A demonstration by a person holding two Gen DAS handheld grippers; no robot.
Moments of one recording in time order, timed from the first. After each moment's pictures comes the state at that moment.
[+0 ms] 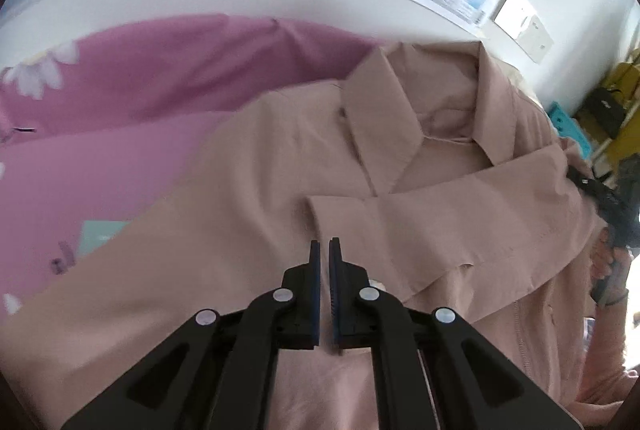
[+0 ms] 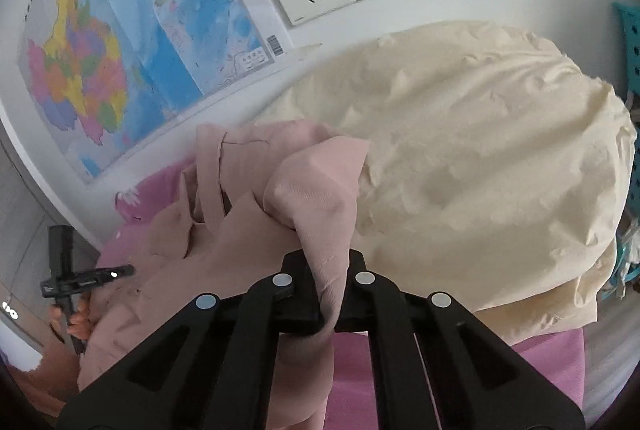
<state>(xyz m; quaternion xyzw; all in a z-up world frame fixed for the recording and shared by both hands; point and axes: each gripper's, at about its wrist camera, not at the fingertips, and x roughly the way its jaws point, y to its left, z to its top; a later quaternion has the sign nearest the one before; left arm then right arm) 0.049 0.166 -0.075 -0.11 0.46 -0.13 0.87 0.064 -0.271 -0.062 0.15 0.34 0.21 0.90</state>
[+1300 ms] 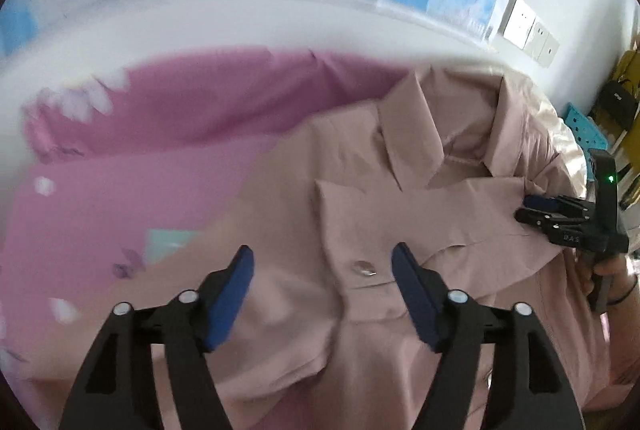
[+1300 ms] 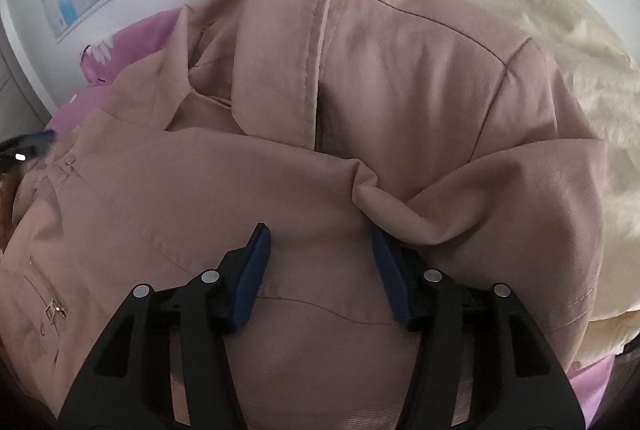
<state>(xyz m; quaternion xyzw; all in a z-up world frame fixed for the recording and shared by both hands) 0.005 0.202 -0.048 -0.05 0.40 -0.06 0.91 0.076 -0.119 -0.114 -0.07 0.45 0.21 0.87</state>
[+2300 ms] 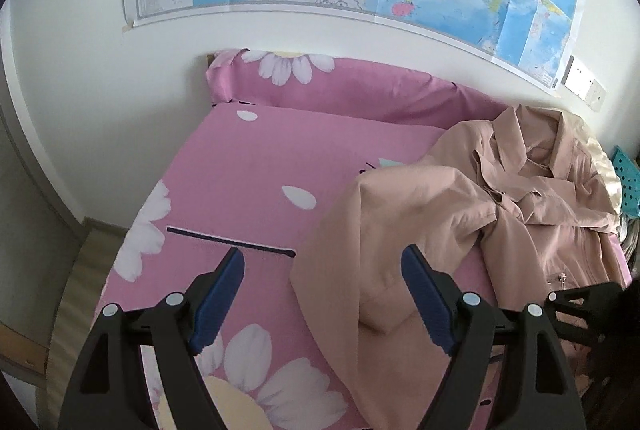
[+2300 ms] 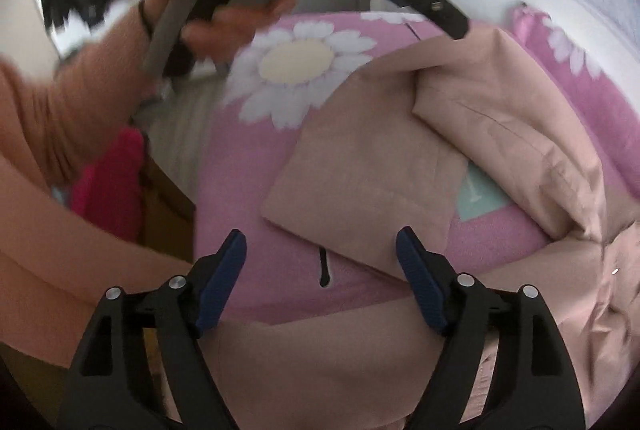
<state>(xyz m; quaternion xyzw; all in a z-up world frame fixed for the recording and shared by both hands) -0.148 0.333 -0.045 -0.09 0.37 0.08 0.92 -0.185 0.187 -0.110 -0.35 0.33 0.64 0.60</state>
